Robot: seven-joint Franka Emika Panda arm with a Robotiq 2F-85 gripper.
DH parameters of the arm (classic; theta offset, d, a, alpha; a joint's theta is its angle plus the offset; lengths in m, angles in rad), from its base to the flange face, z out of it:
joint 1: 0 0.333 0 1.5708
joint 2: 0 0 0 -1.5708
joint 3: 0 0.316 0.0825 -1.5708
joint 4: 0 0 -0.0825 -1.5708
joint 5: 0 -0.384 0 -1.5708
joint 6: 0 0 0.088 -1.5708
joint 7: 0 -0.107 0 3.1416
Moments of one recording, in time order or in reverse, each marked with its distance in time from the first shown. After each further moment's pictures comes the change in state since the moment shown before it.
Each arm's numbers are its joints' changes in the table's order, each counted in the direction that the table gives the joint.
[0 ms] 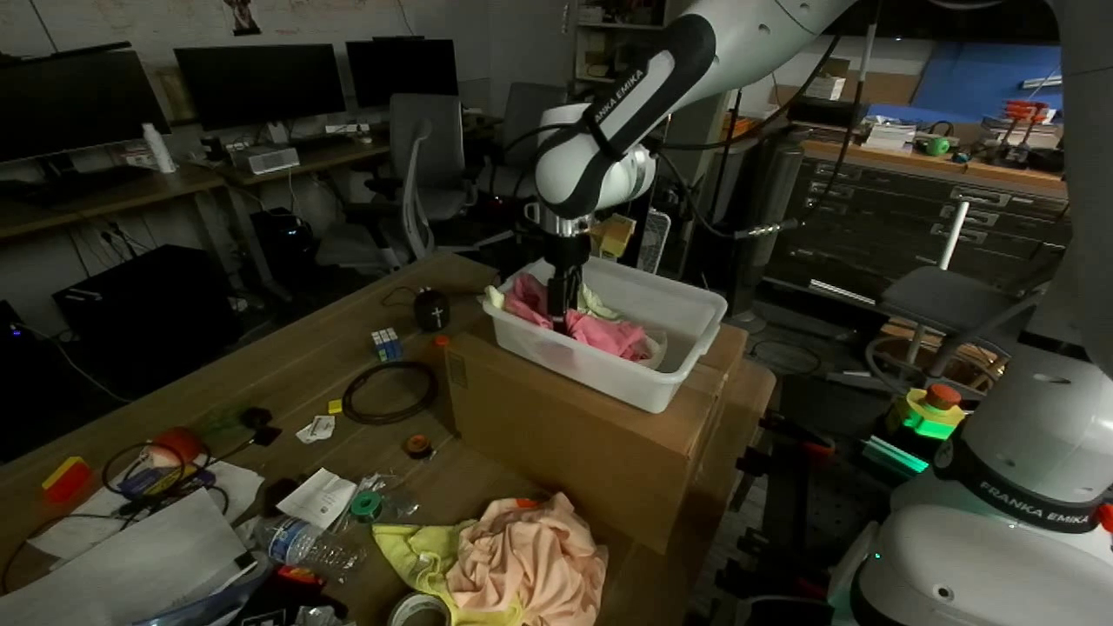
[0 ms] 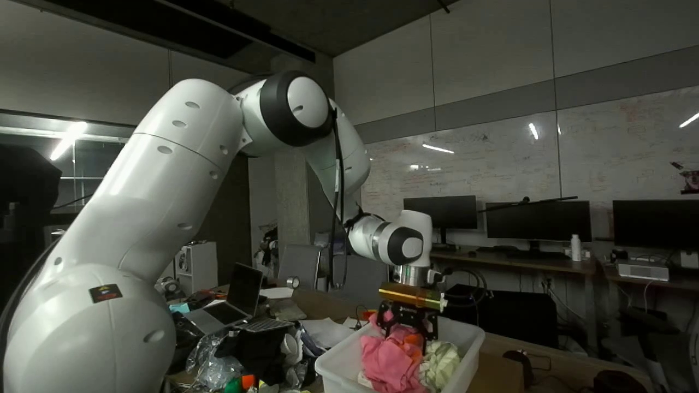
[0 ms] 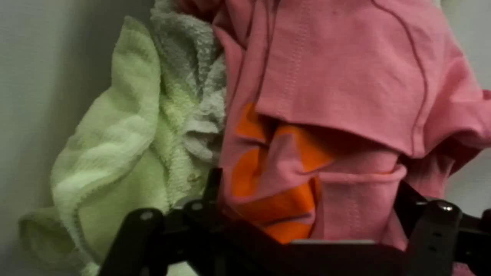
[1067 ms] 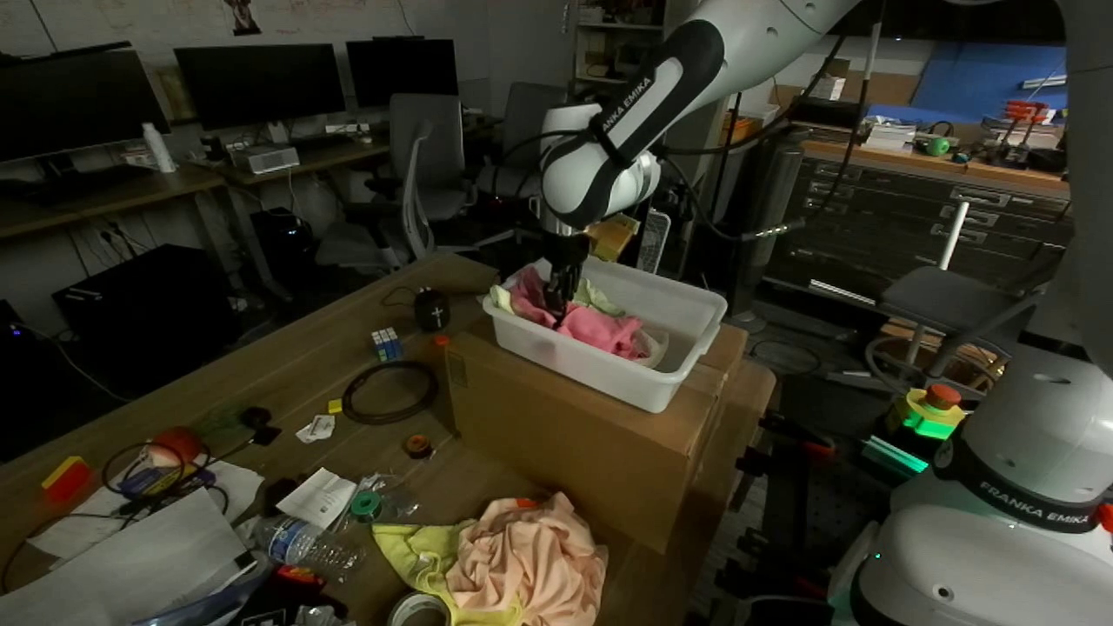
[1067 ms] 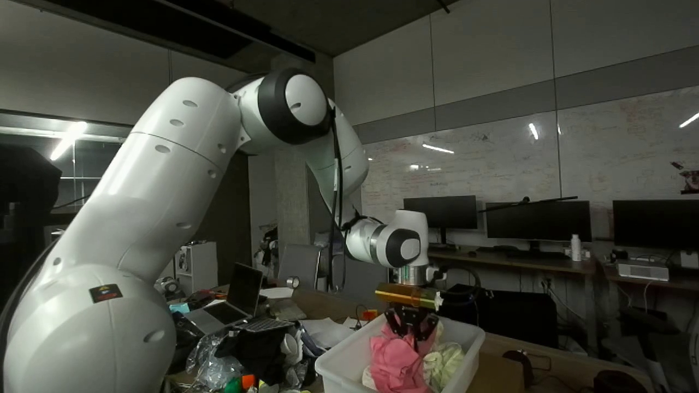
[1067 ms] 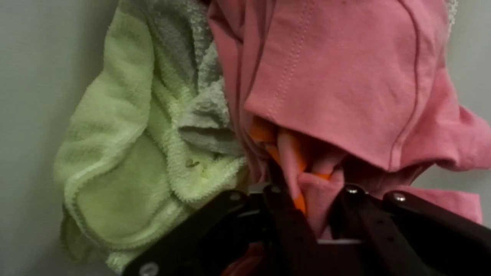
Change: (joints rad) arm 0.001 0.013 0.001 0.035 0.056 0.109 -0.155
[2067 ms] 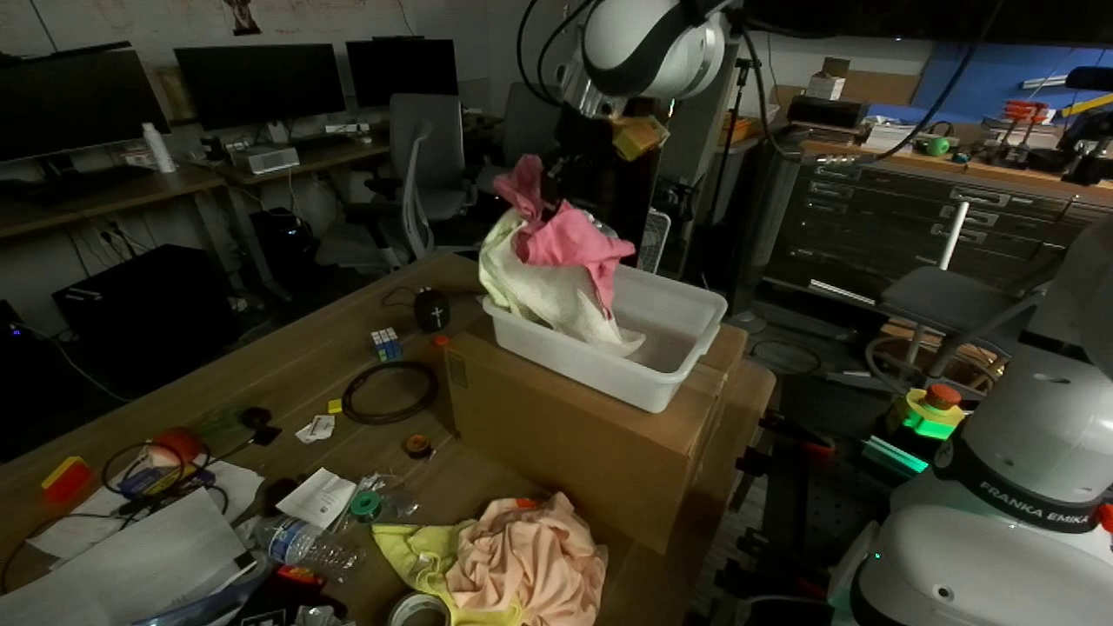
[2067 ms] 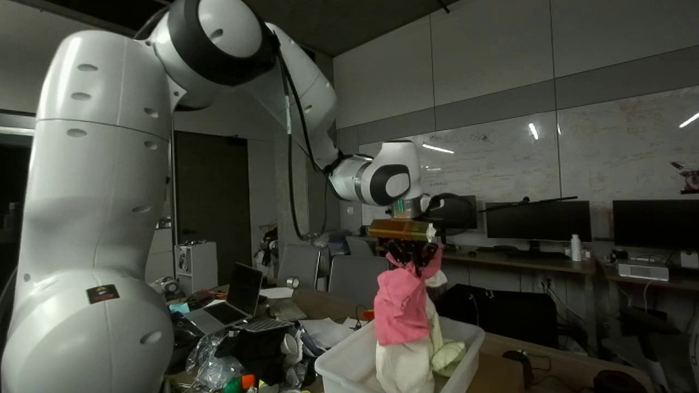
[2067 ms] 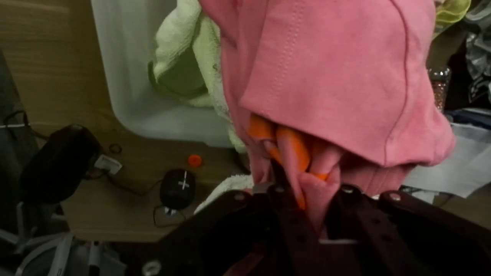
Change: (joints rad) arm -0.018 0.377 0.002 0.119 -0.100 0.055 -0.011
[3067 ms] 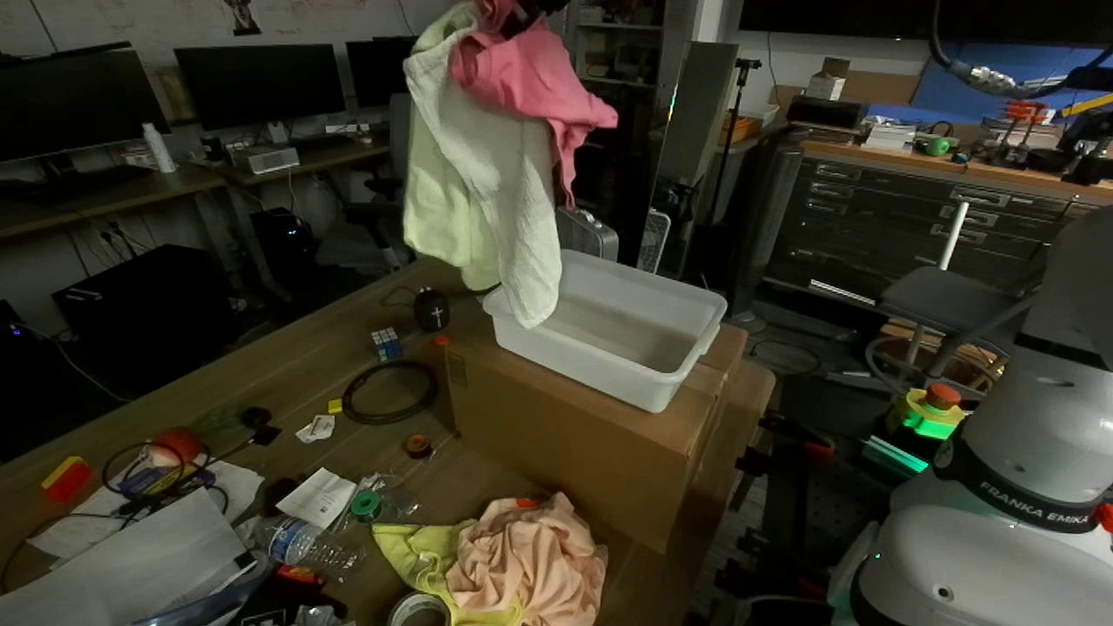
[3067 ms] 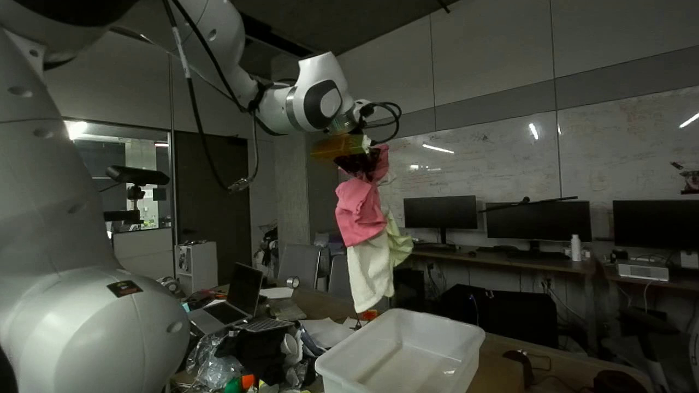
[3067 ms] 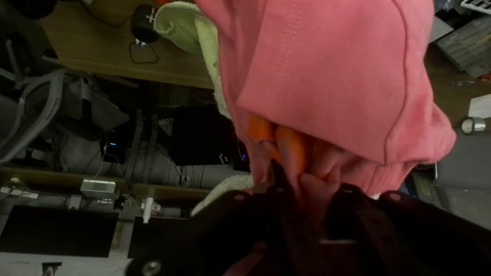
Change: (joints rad) arm 0.158 0.449 0.052 0.082 0.079 0.076 -0.179
